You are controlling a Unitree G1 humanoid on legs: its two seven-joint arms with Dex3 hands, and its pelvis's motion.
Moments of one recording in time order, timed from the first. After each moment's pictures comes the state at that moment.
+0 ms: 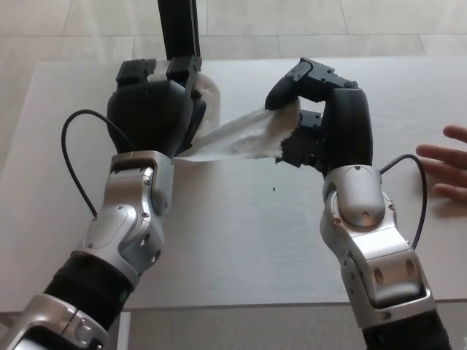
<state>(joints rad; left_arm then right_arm) -0.59 0.24 -0.42 0.47 0.85 0.30 0.28 -0.40 0.13 0.15 0.06 -0.06 0.25 -0.27</state>
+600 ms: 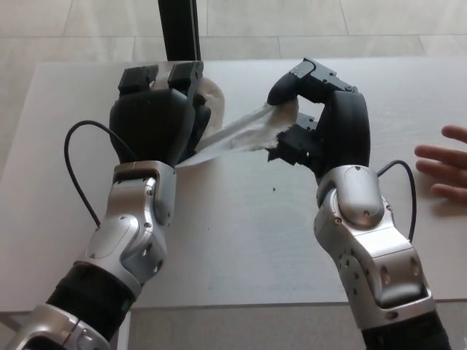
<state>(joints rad) -0.55 0.22 -0.43 0.44 0.86 0.30 0.31 -0.40 0.13 0.16 0.04 0.11 0.29 -0.34</state>
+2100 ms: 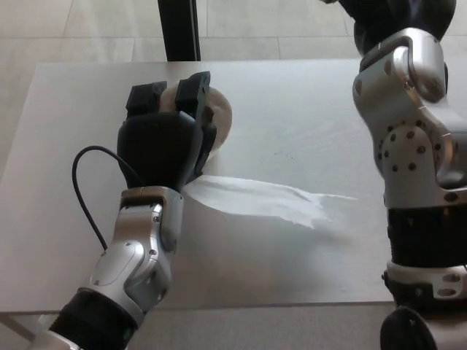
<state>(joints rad) -0.46 0.22 -0.47 0.38 0.86 0.30 0.38 -0.85 0.09 -0.12 0.11 0.56 0.28 -0.66</state>
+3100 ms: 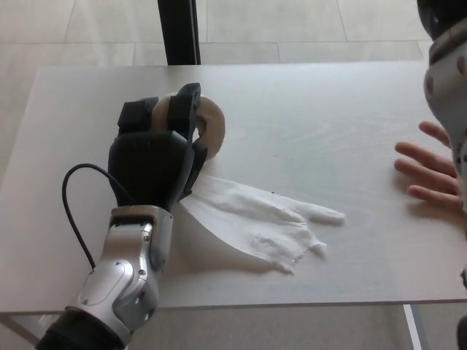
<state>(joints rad) -0.40 0.27 -0.49 0.34 0.89 0.30 0.38 -0.72 -0.24 -0.01 -0.09 0.61 0.38 -0.57</state>
